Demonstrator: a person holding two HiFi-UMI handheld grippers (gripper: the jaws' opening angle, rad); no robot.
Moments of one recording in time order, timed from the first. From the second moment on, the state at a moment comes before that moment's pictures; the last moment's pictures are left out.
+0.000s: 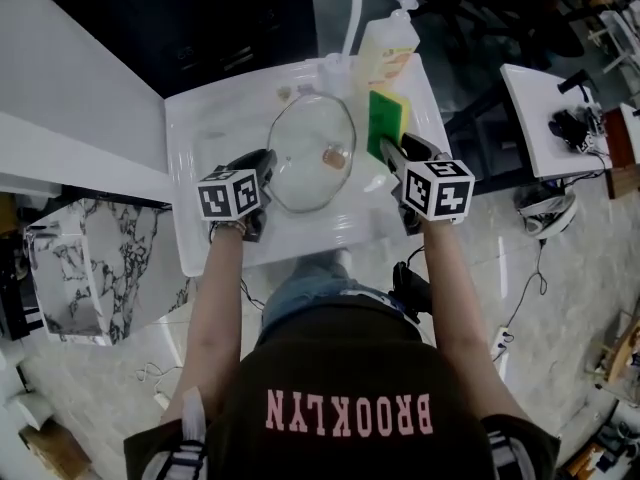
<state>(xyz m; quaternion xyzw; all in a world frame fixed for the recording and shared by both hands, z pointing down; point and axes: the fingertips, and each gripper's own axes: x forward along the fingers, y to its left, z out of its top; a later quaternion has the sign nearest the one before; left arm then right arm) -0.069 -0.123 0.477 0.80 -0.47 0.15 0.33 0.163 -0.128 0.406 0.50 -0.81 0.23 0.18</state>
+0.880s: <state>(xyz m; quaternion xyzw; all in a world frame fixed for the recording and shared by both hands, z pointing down) -0.054 -0.103 0.459 0.80 -0.55 0.14 0.18 0.195 -0.094 0.403 0.58 -0.80 0.07 0.13</state>
